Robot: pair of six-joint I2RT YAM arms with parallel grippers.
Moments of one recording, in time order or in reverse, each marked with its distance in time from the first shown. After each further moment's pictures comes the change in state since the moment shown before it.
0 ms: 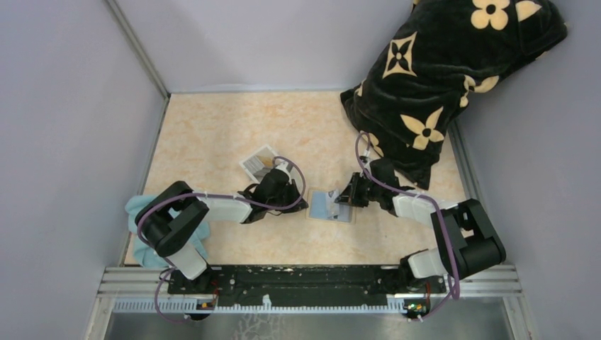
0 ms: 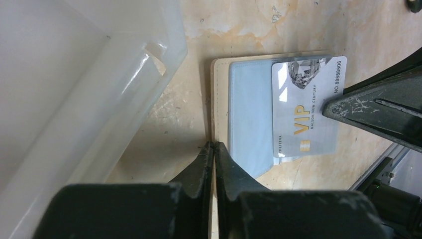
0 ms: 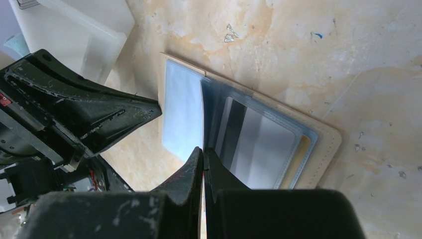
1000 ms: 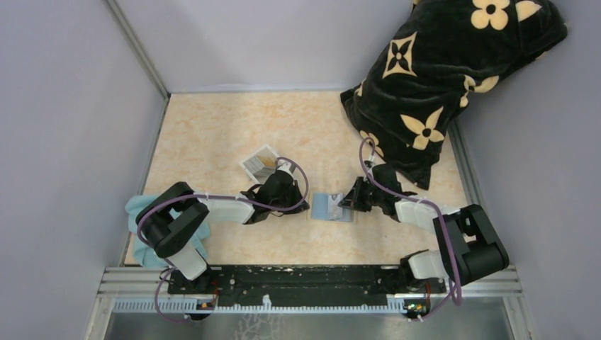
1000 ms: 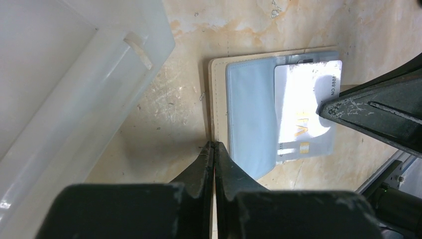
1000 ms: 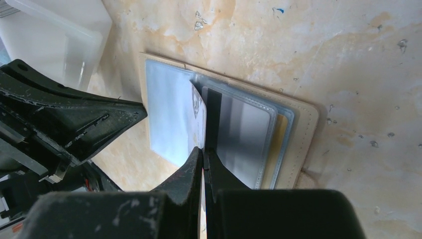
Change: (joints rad) left arm -0.040 0.000 0.029 -0.055 -0.051 -0.006; right arm -0.007 -0.041 -0.054 -0.008 0.053 0.034
